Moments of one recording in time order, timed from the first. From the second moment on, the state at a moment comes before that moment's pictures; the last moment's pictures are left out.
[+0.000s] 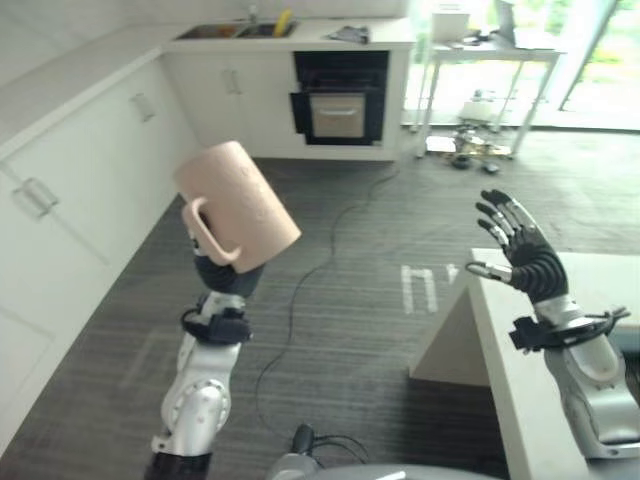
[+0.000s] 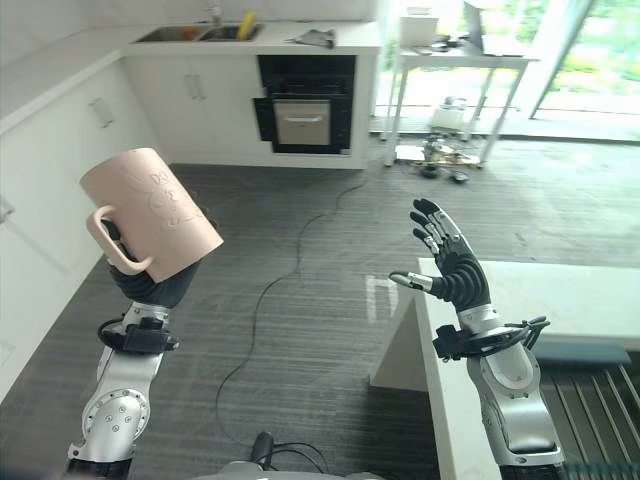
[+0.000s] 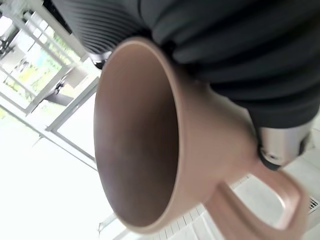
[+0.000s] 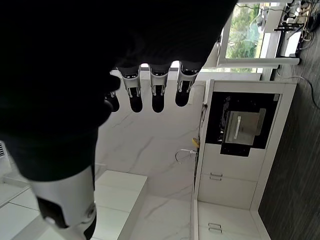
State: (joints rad) left arm 0.06 0.28 -0.01 -0.37 -1.16 -0.05 -0.25; right arm 0.09 -0.48 -0.09 -0.33 0.33 -0.16 0.12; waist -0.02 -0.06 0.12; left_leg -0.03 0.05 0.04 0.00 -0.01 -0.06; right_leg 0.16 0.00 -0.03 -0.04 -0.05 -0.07
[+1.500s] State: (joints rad) left arm 0.03 0.31 0.00 -0.28 -1.08 -0.01 -0.32; right arm 0.14 -0.43 -0.11 -0.35 0.37 -0.14 0.09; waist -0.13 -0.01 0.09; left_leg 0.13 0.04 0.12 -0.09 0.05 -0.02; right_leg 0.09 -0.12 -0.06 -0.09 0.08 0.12
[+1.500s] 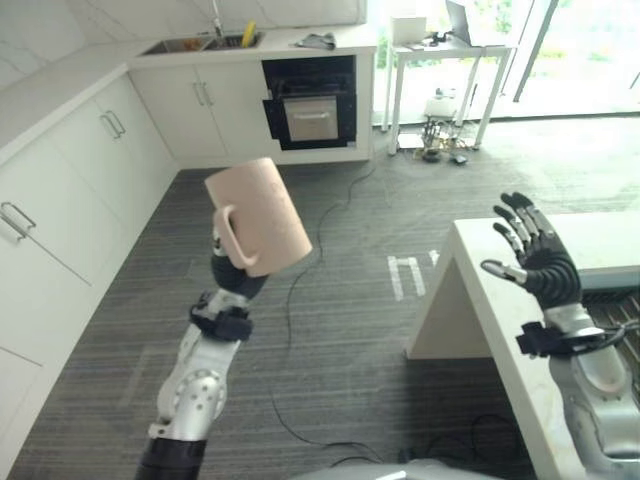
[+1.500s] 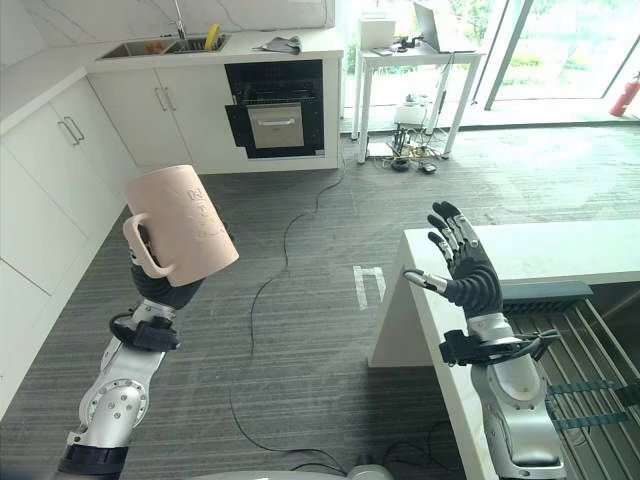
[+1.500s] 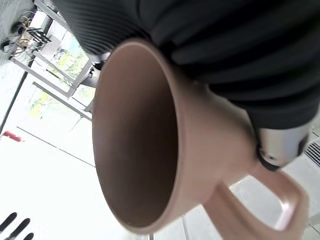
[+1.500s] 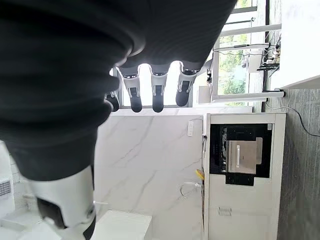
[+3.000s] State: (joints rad) left arm 0.03 0.29 -0.03 -0.11 -1.16 0.07 -0.36; right arm 0.12 -0.38 -0.05 -0.25 0.44 -0.14 0.13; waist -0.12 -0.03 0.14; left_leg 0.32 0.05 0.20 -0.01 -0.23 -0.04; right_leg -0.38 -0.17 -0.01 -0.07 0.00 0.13
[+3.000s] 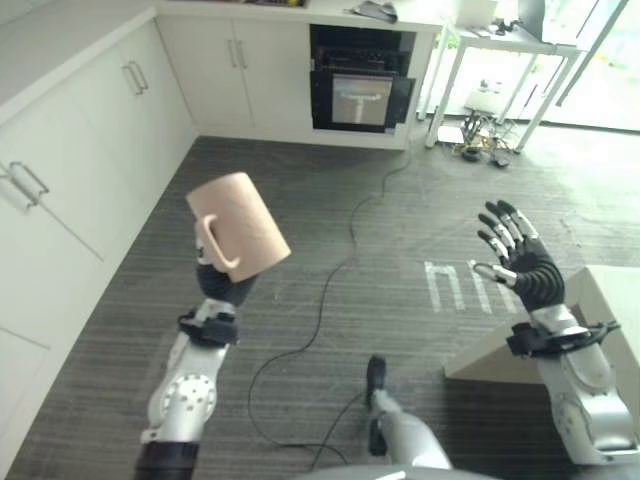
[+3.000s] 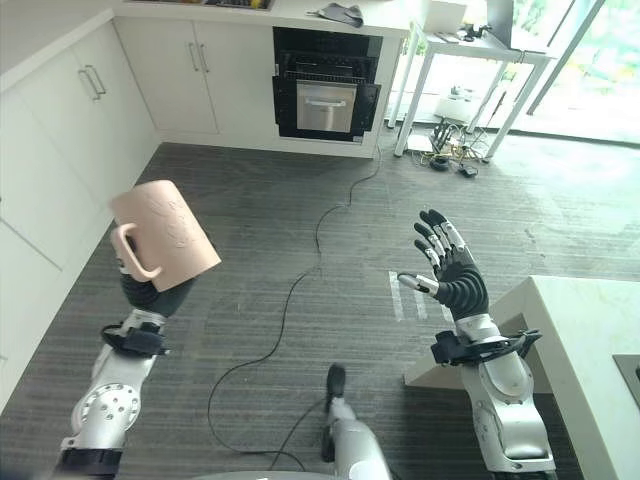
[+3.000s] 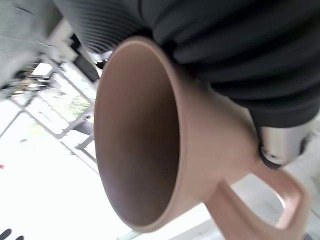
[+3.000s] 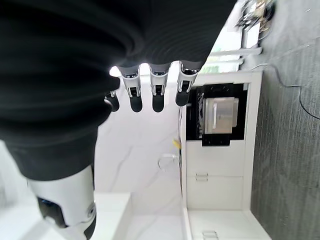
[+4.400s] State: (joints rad) left arm 0.03 0.25 0.00 -0.23 -1.27 0.09 -0.44; right arm 0.15 -0.38 -0.08 -0.30 0.35 -0.10 0.18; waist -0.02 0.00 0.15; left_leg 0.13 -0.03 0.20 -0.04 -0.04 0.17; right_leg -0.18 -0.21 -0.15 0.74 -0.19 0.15
